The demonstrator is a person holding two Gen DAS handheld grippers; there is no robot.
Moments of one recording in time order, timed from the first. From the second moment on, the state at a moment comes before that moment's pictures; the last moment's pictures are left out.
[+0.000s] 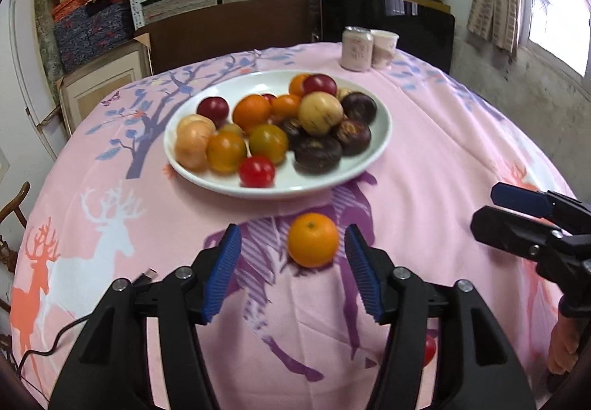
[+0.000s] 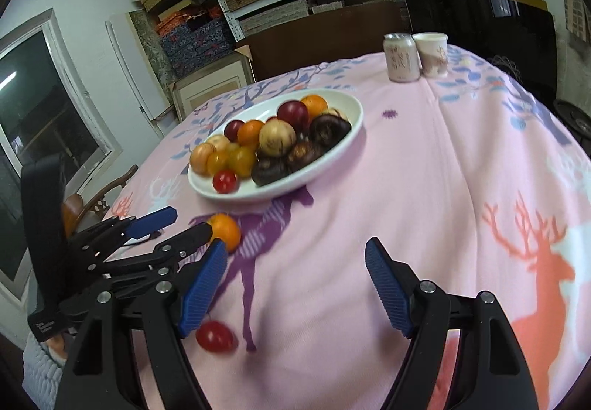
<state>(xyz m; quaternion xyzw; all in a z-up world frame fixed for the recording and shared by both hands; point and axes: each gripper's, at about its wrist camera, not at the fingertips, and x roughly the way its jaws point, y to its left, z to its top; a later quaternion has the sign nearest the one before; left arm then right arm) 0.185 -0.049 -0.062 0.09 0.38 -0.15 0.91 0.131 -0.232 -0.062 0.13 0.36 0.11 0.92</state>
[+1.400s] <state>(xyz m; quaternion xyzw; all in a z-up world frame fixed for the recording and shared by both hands) 0.203 -0.020 -0.054 0.06 0.38 -0.12 0.92 0.108 -0.151 -0.090 -0.01 0.43 0.24 0.87</state>
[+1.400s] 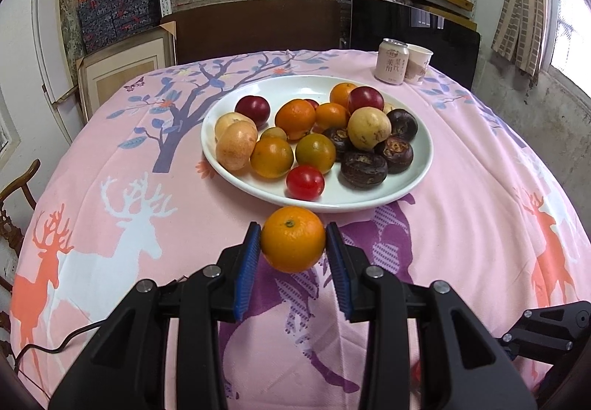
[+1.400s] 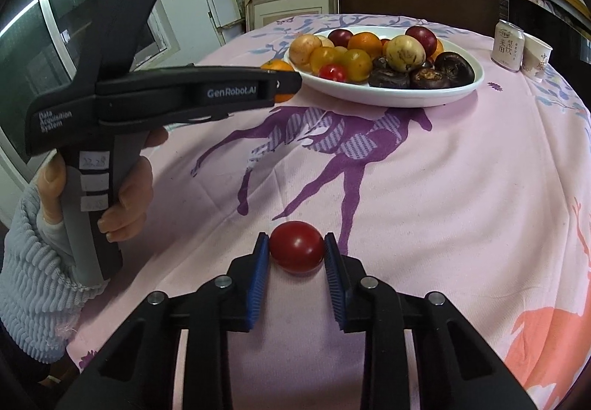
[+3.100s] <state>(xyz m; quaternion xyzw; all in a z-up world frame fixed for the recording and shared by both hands) 0.159 0.006 -0.028 0.00 0.33 -0.01 0.94 0.141 -0.208 -0.052 0.09 0.32 0.11 0.93</state>
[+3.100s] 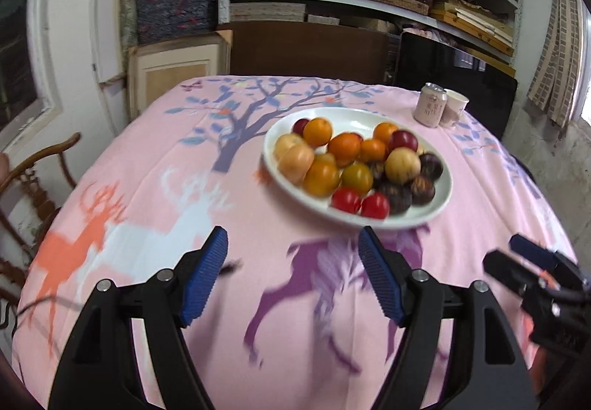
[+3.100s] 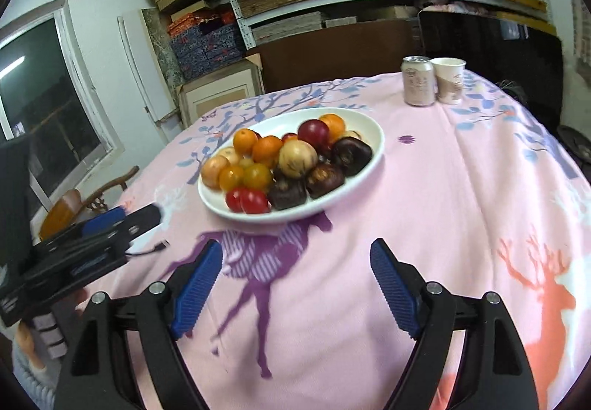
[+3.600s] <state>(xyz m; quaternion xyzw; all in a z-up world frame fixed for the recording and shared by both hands) 0.134 -0.012 -0.030 0.04 0.31 -0.02 0.95 0.129 -0.206 -0.055 0.07 0.32 0.09 0.94</state>
